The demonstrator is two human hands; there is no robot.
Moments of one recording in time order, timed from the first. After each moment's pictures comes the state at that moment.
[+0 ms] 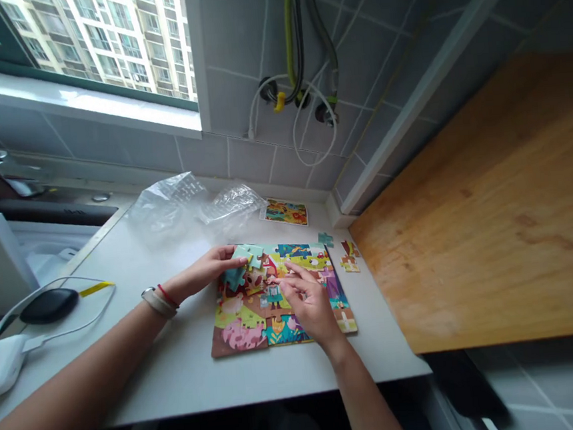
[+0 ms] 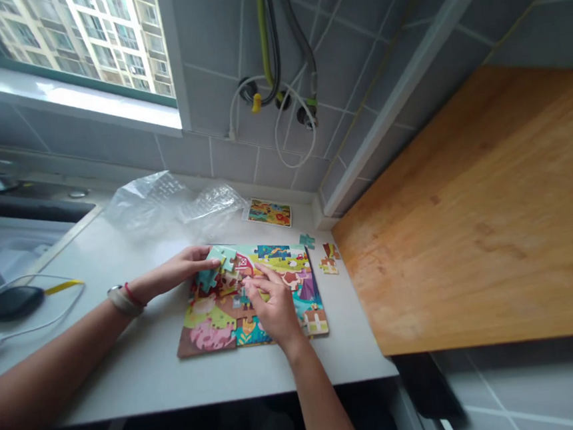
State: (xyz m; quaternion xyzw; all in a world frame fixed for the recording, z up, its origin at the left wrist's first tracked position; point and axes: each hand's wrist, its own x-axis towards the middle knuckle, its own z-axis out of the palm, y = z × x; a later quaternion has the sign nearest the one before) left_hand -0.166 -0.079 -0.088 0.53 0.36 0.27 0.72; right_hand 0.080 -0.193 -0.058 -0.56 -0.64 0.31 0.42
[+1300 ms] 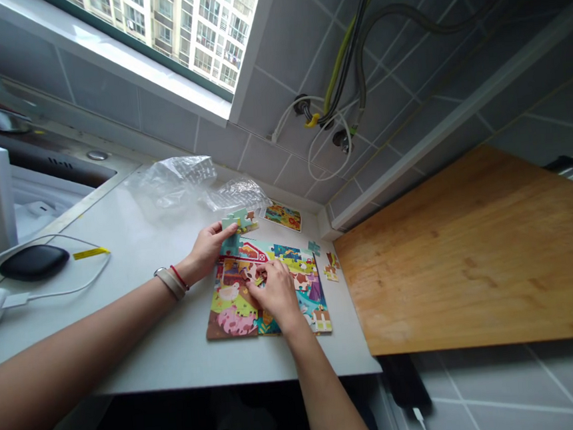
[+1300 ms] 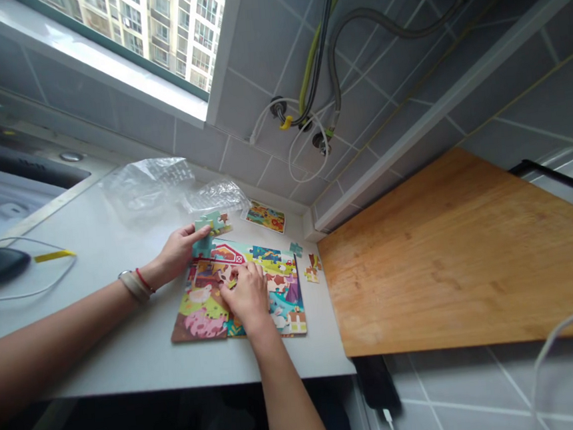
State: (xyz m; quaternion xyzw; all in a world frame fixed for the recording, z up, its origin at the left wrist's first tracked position) left_hand -0.157 -0.075 -0.102 0.27 0.35 0.57 0.69; right_hand 0.017 -0.163 -0.063 -0.67 -0.72 0.12 0.15
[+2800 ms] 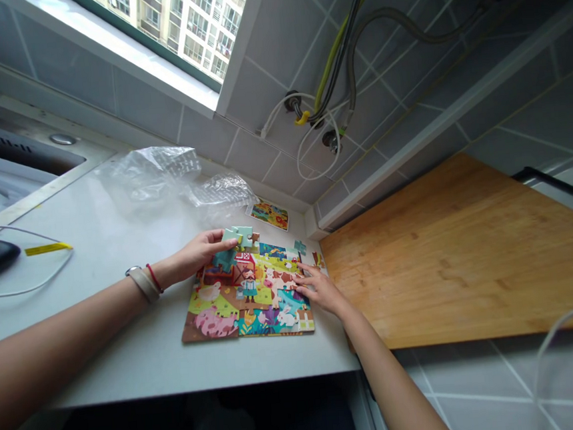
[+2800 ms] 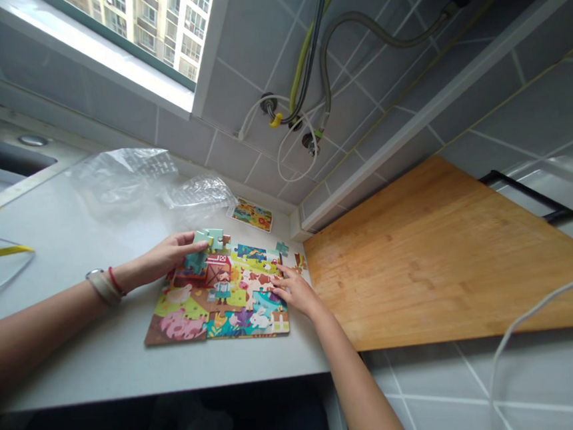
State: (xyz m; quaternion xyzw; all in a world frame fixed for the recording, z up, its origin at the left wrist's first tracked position) left_hand -0.152 -0.084 -0.102 0.35 0.27 0.40 0.80; right_hand 0.233 -0.144 -0.059 -0.56 -0.80 0.20 0.03
